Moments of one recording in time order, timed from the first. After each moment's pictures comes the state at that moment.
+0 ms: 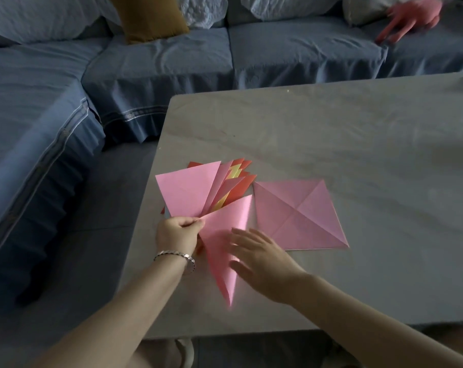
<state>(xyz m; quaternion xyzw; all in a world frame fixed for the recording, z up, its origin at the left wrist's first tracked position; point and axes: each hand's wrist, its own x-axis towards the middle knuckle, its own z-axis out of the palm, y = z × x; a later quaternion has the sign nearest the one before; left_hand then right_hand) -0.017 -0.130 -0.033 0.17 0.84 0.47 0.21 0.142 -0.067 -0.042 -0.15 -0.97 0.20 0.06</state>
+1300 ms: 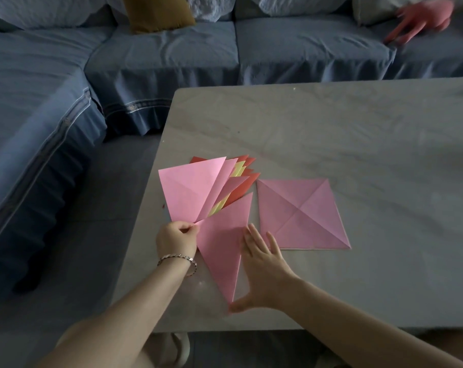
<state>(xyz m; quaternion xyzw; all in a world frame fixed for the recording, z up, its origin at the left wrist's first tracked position) -0.027 -0.136 -0.069 0.18 0.88 0.41 0.16 0.138 -0.075 -0.063 -0.21 -0.95 0.10 -0.19</state>
